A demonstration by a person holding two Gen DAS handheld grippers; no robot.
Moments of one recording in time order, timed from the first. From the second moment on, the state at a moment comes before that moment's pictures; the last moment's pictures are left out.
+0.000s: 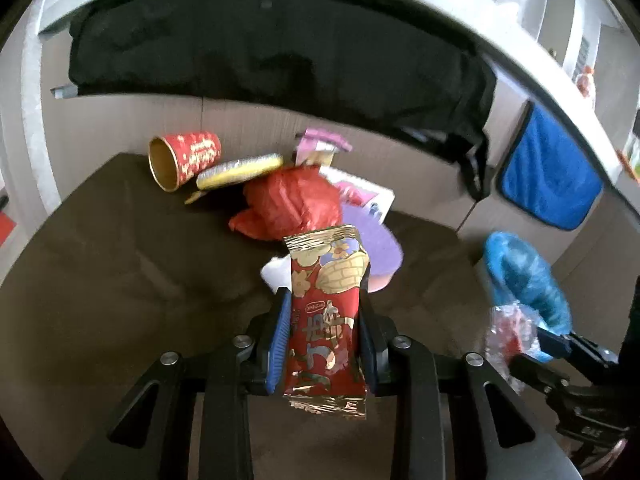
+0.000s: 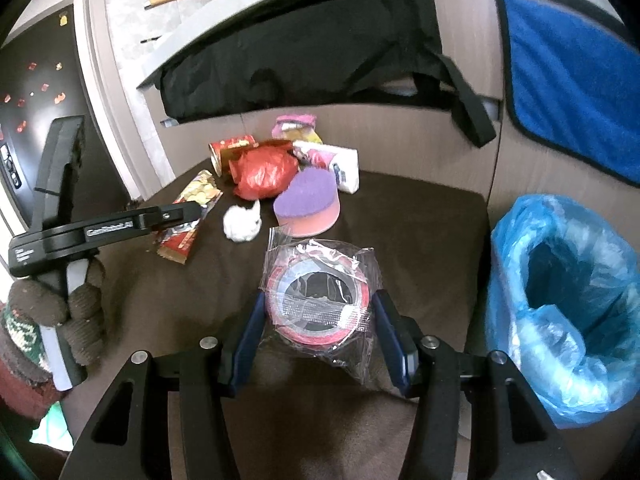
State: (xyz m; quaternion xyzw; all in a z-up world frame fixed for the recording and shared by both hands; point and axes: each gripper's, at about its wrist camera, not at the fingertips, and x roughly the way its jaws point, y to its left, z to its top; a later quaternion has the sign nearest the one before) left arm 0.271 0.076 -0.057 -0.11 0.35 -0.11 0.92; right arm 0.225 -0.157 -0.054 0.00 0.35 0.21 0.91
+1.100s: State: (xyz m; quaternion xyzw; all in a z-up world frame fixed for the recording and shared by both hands) left arm 0.248 -0.151 0.040 -0.02 0.23 -0.26 0.94; right arm 0.190 -0.325 0.057 0.03 0.22 0.04 0.98
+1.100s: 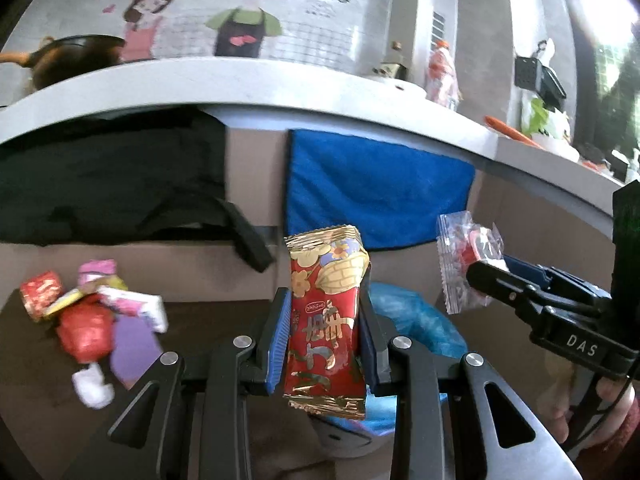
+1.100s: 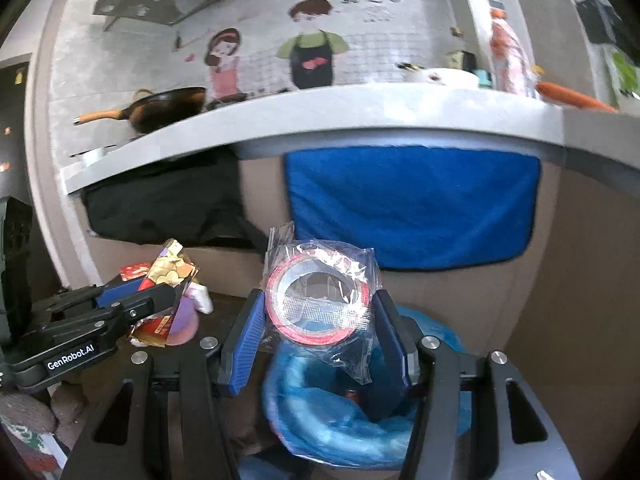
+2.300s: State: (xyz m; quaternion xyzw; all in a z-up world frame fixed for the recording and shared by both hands) left arm 0.346 -0.229 -0.044 -0.04 0.34 -0.33 0.88; right arm 0.262 -0.398 -0.039 0.08 0.30 -0.02 0.95
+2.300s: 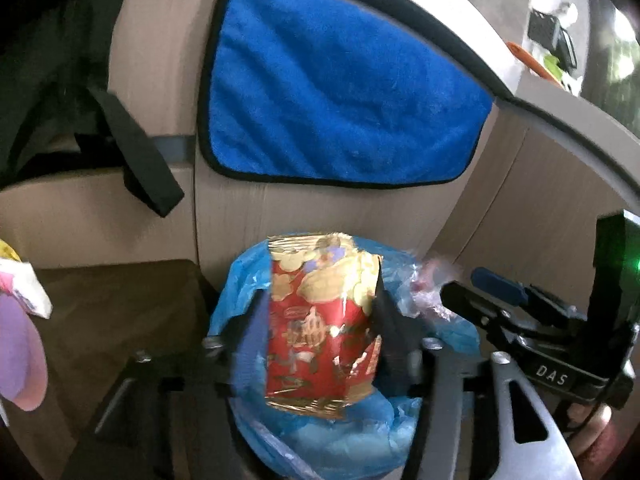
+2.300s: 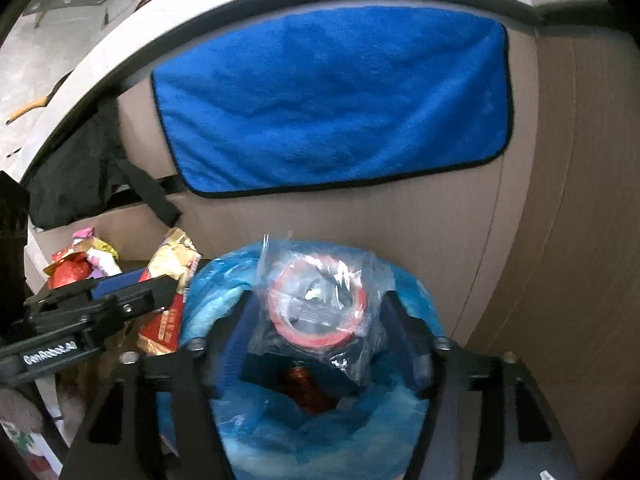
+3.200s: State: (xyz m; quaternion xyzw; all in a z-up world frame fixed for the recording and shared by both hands) left arm 0.304 -0.010 -0.020 -0.08 0.31 -0.15 0.94; right arm 0.227 -0.292 0.017 0.01 0.25 0.03 0.97
